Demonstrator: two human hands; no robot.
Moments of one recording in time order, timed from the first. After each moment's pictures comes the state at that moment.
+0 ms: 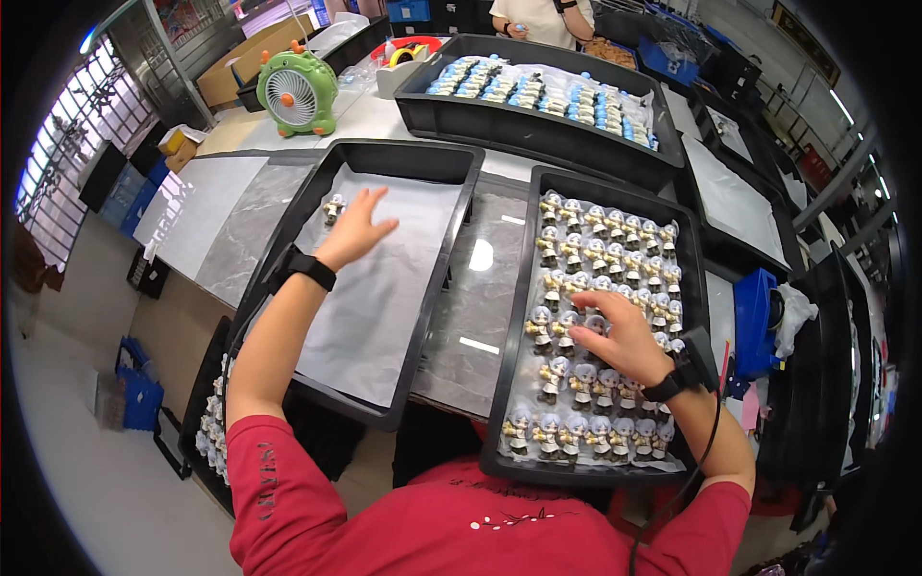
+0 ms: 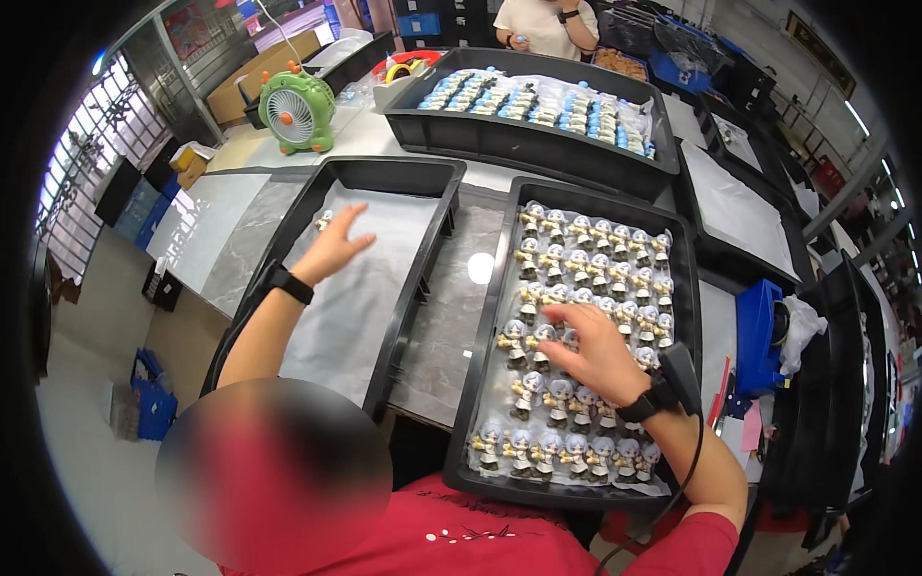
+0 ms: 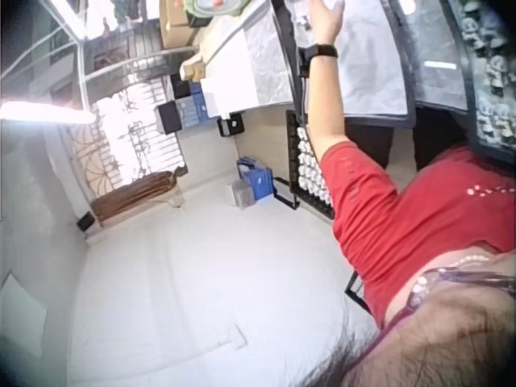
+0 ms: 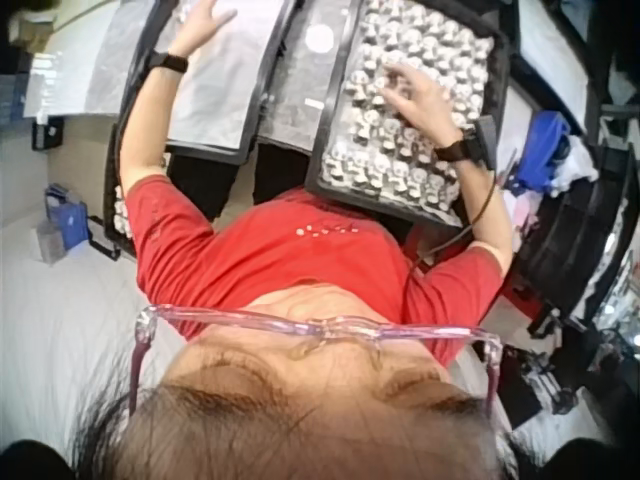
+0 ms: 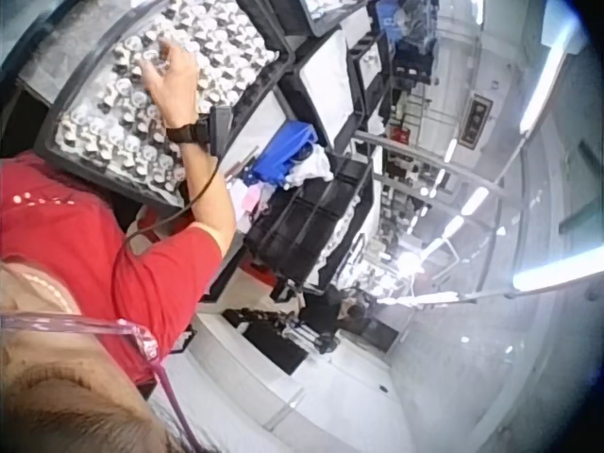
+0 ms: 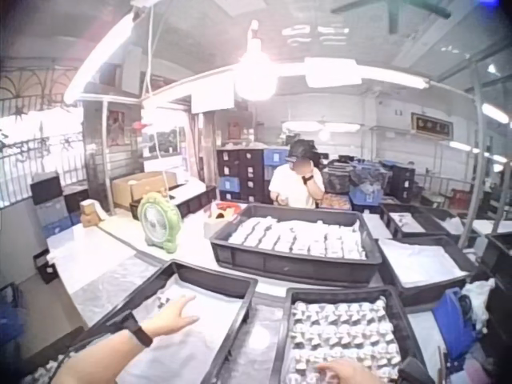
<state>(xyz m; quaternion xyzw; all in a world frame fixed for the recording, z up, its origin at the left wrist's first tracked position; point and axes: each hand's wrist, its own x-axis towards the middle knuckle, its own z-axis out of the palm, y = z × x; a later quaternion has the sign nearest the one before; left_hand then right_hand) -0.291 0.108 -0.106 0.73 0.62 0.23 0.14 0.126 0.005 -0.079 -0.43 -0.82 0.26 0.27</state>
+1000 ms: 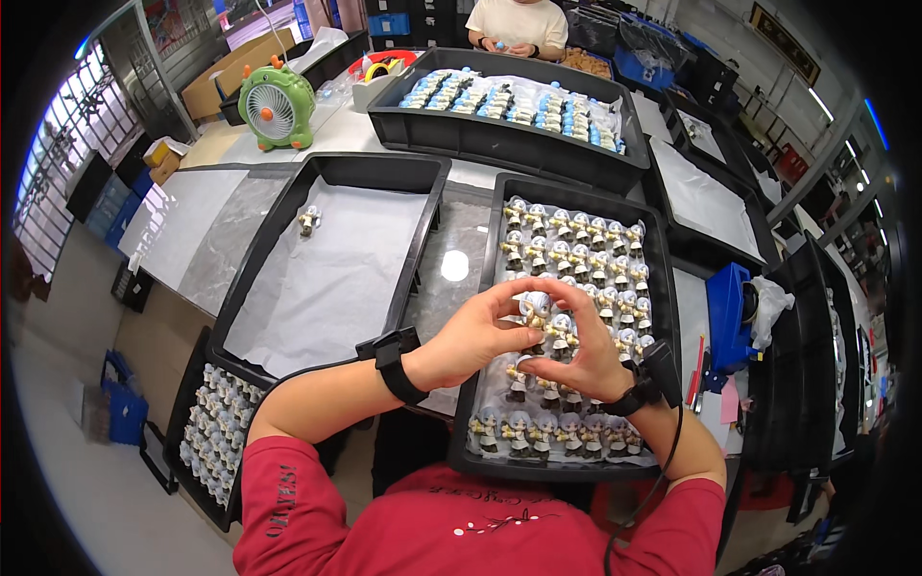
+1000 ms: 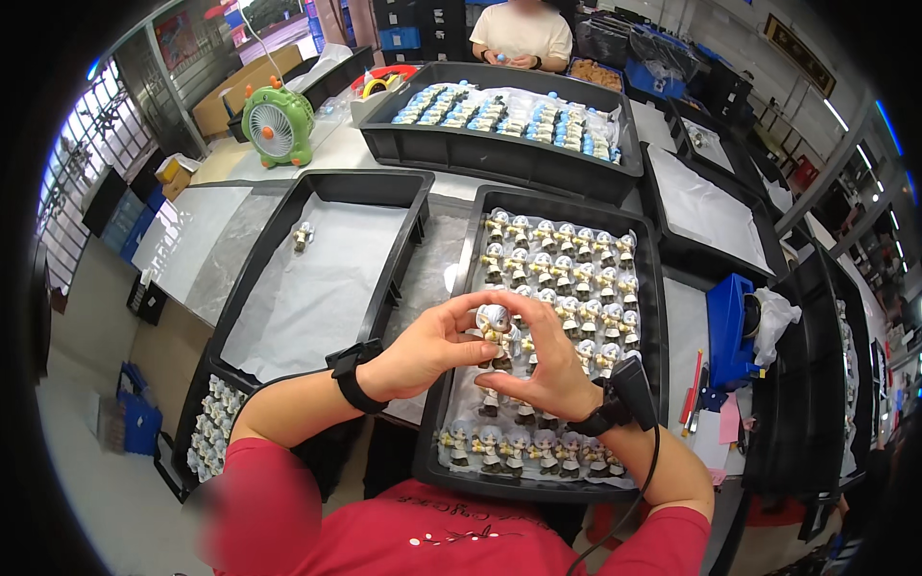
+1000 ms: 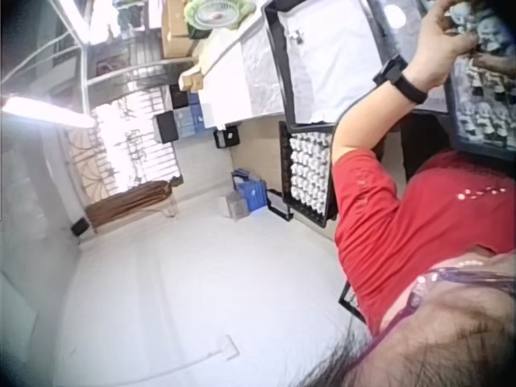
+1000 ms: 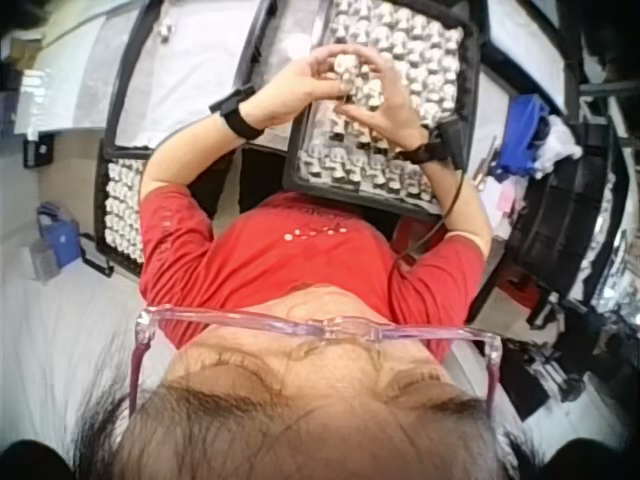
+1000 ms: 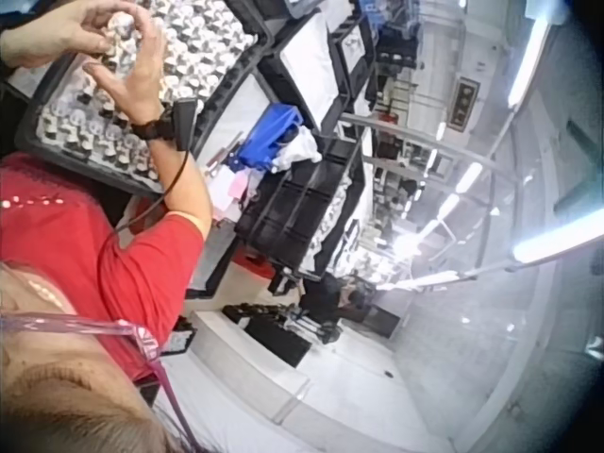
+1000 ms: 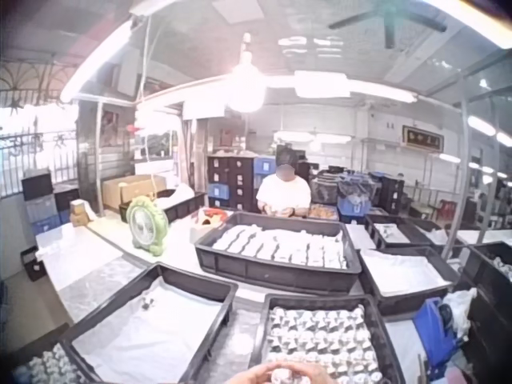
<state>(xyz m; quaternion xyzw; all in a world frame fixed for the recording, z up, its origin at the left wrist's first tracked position) -0.076 -0.016 -0.052 0.49 0.29 0.34 0.75 0.117 -0.025 -0.055 -0.31 -0.83 0.23 0.40</state>
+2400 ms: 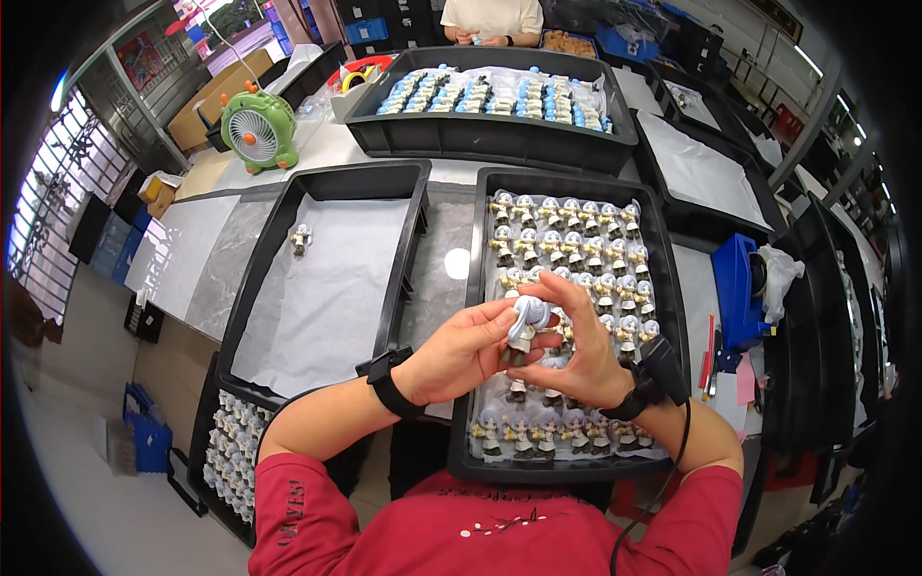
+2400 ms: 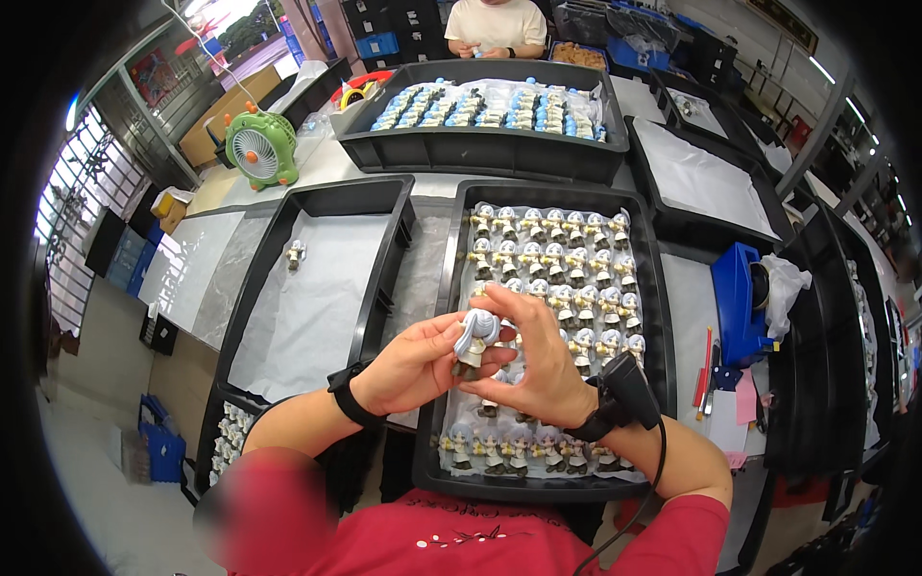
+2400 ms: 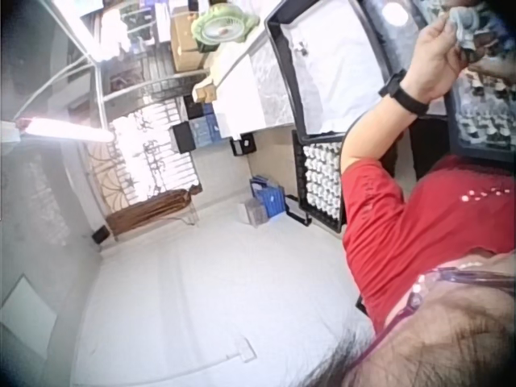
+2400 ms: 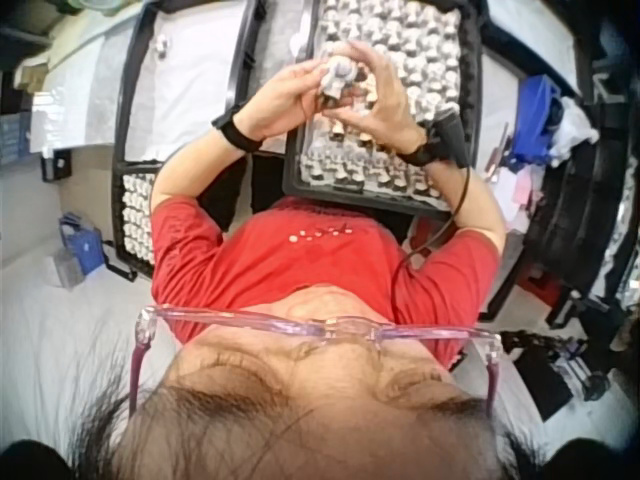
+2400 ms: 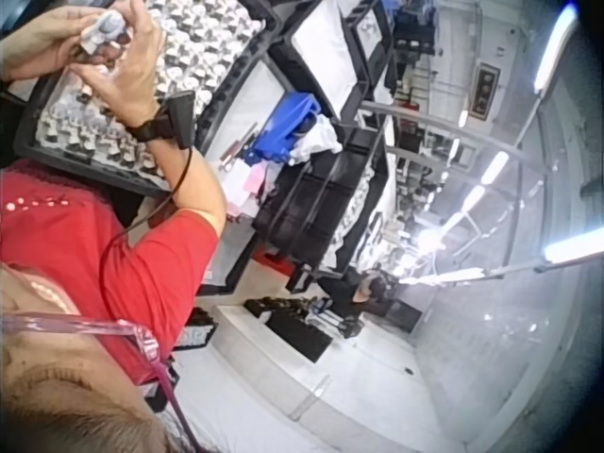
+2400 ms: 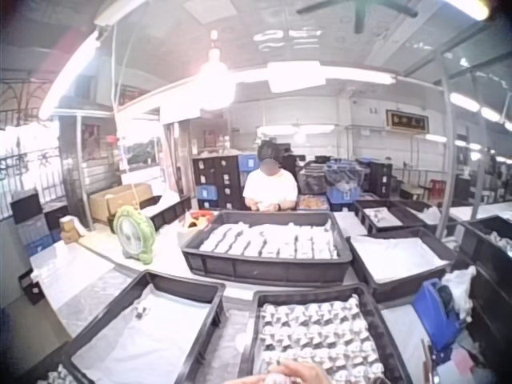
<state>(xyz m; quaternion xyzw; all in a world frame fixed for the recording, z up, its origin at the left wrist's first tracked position) -0.072 -0.023 -0.051 0.34 0.17 0.33 0.87 0.117 -0.035 -0.059 -0.33 -0.80 0.24 0.44</state>
